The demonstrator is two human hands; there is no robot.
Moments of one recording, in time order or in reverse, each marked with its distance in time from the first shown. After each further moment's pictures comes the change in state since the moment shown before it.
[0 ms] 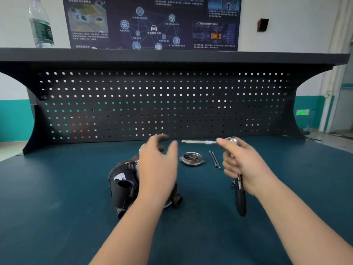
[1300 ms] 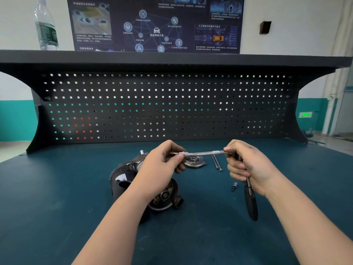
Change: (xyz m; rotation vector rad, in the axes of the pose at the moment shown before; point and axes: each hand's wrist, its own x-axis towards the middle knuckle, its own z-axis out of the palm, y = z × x) left_hand 0.008 -0.006 -0.017 -0.185 -0.476 0.153; right_hand 0.005 -0.005 -0.018 -0.075 -0.138 -0.002
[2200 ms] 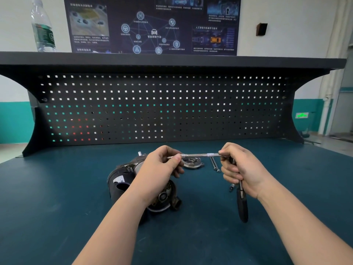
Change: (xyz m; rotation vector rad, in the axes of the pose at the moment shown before) left_hand 0.003 -0.007 0.006 -0.192 0.047 -0.137; right_hand 0.001 0.008 0.005 0.025 -0.011 0.002
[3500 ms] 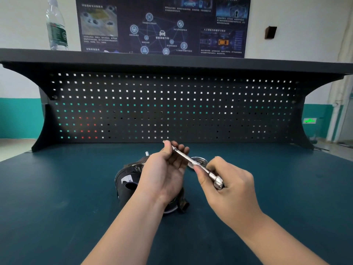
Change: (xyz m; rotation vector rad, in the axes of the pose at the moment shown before) left_hand -0.002 0.024 0.007 -1.064 0.220 -0.364; right_hand -0.037 0.015 0.070 -0.843 0.364 -1.039
